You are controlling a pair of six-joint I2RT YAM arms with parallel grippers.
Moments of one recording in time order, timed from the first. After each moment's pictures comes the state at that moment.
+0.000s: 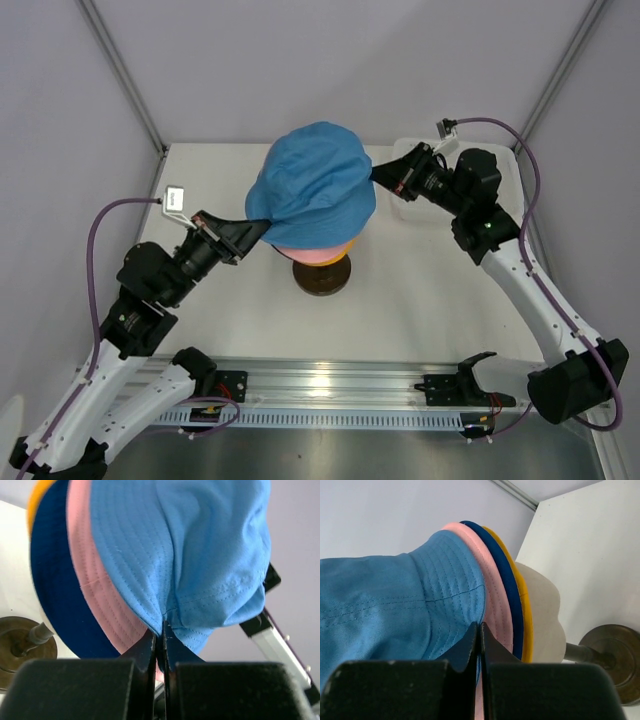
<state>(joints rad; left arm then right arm) -0.57 0.60 0.89 -0.20 0.07 -0.90 0.38 1.20 1.19 -0.02 -0.45 0.97</state>
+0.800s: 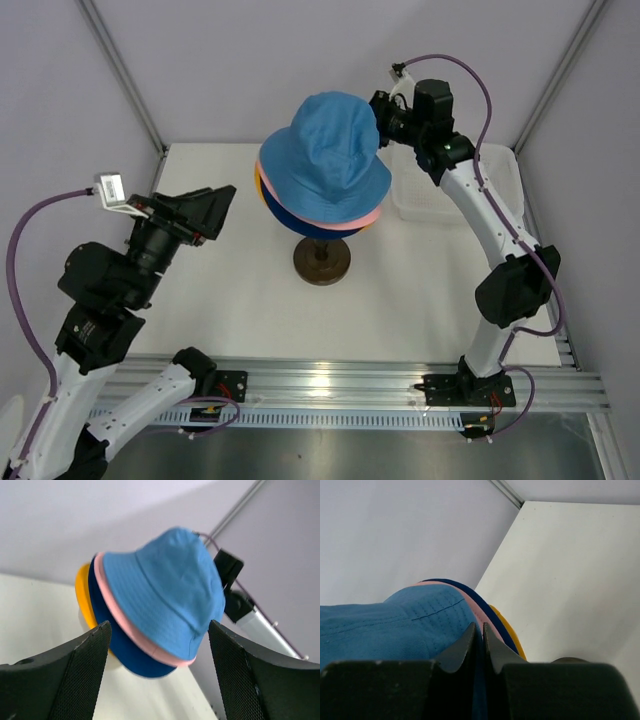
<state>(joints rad) -0.57 0.63 1.17 -0.33 -0.12 -0.65 0.38 1.78 1.87 -0.25 -0.58 0.71</state>
